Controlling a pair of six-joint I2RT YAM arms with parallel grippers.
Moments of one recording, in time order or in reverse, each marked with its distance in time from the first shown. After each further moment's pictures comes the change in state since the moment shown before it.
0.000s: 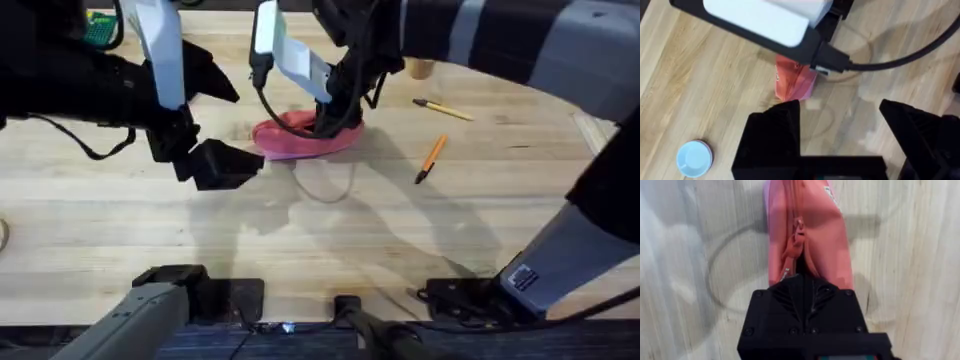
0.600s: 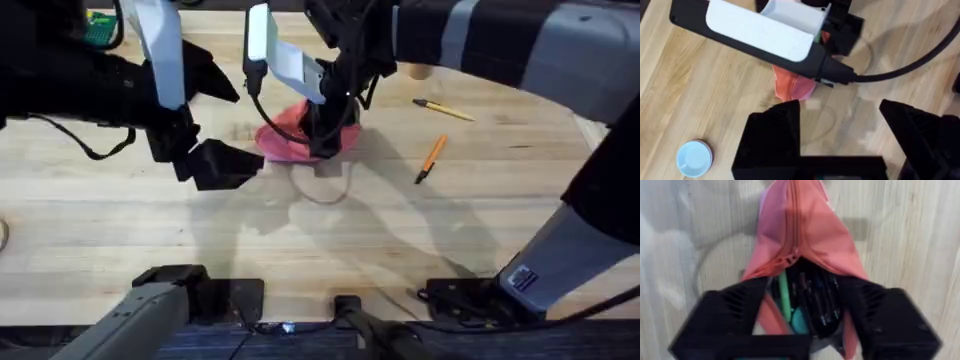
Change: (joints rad) left arm 0.000 0.000 0.000 0.000 0.000 0.000; right arm 0.020 0.009 0.000 0.049 0.012 -0.008
